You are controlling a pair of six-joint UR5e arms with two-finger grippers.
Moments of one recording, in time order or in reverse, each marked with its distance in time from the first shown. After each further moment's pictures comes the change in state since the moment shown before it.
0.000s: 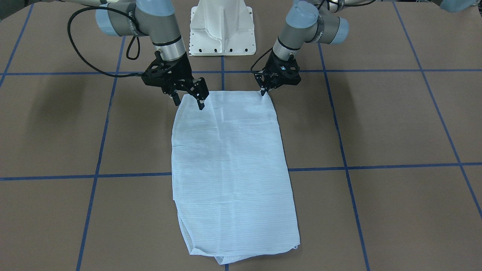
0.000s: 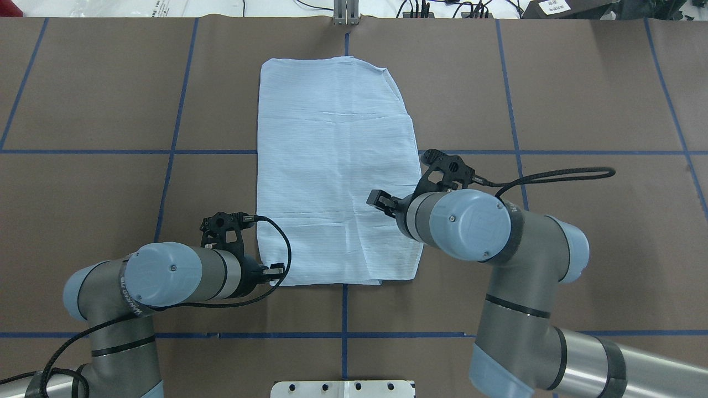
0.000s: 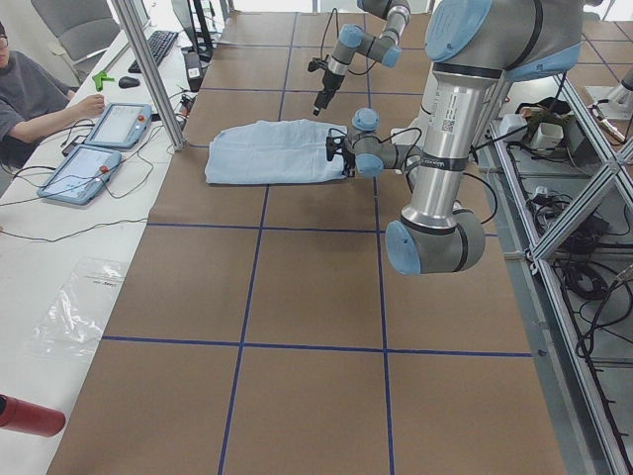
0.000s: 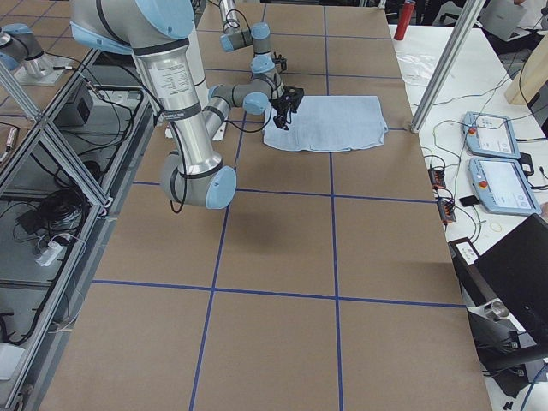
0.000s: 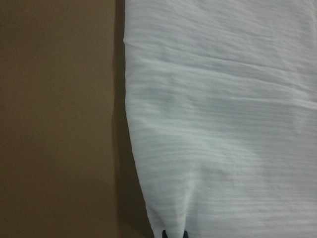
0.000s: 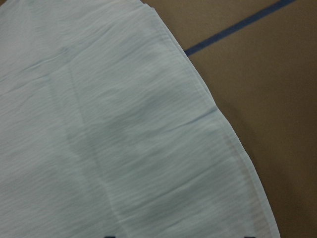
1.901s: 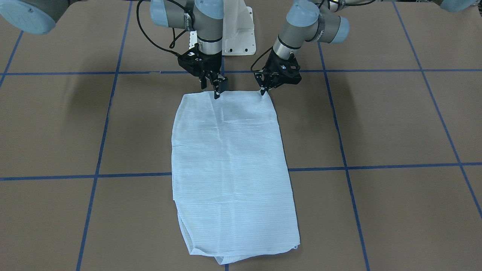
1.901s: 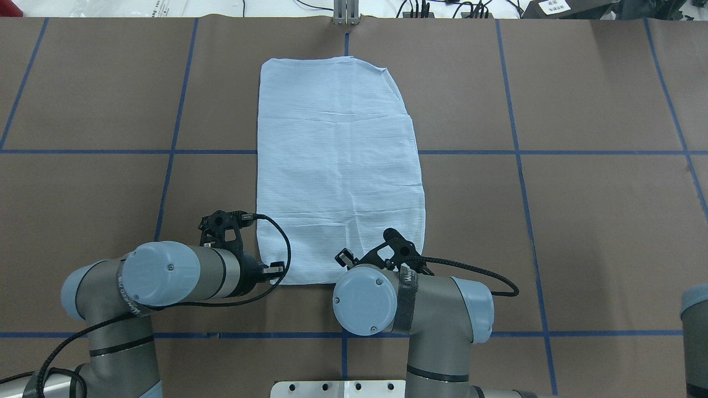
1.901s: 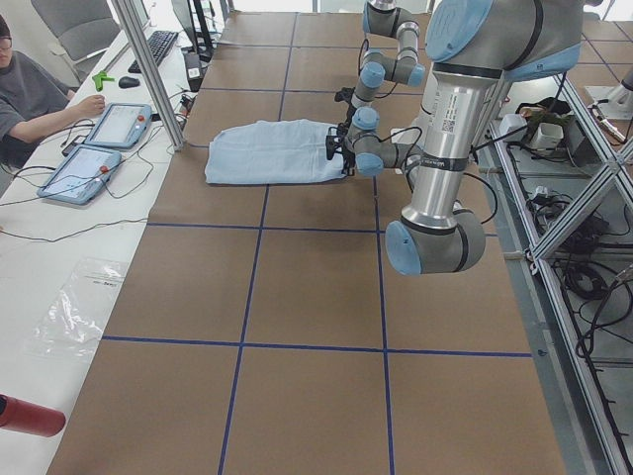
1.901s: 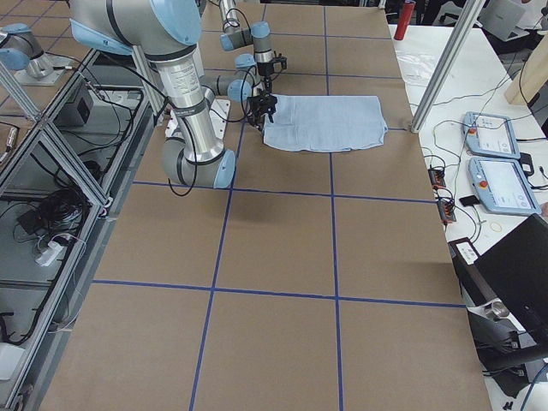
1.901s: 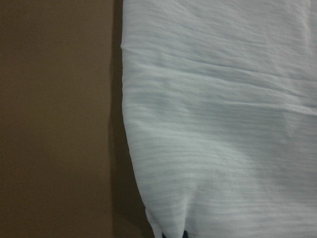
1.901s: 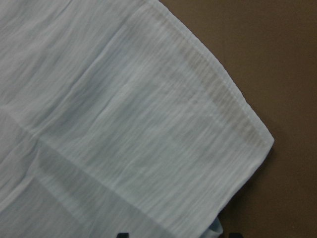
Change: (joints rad) left arm -0.003 0.002 -0.010 0.000 0.002 -0.005; right arm -0.167 0.161 -0.159 -0.215 -0.068 0.444
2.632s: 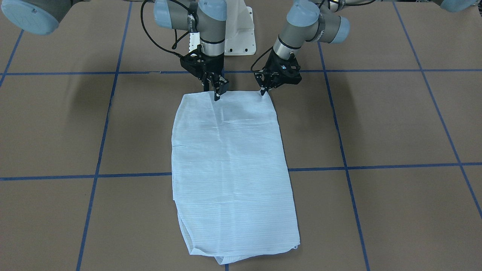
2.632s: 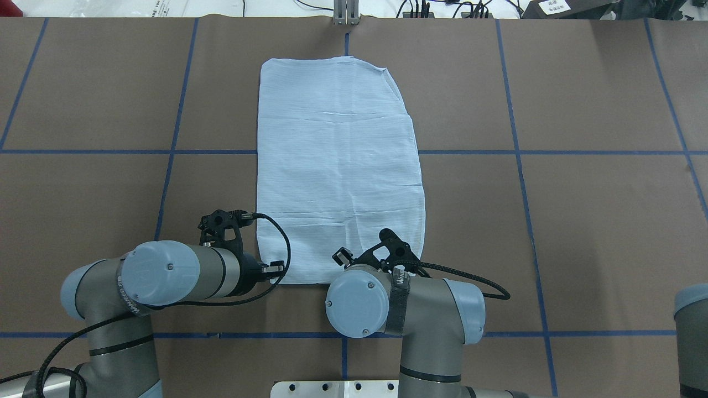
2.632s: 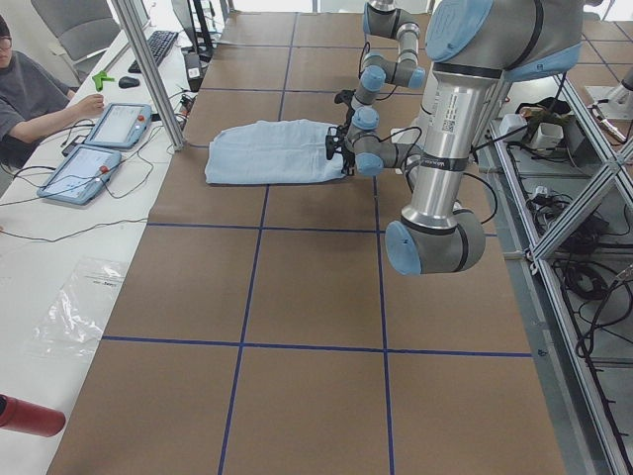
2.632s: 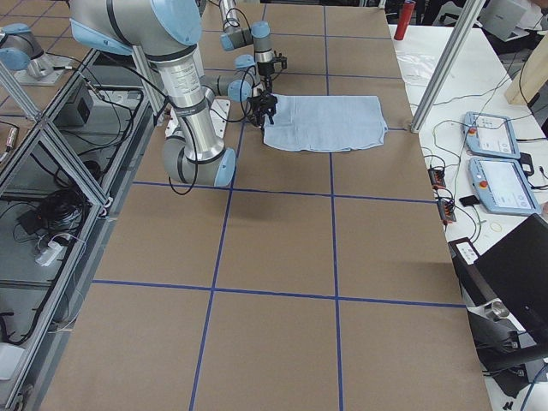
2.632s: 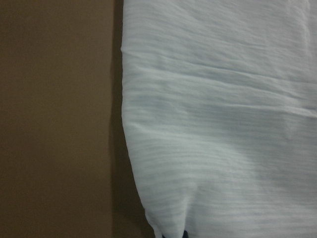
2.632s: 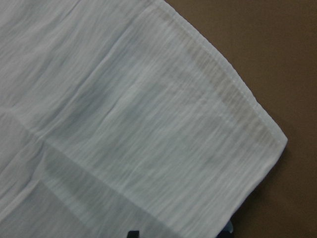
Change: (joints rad) left arm -0.002 0.000 -0.001 -0.001 0.000 0.000; right arm -0.004 0.019 -0.028 0.001 -0.030 0.015
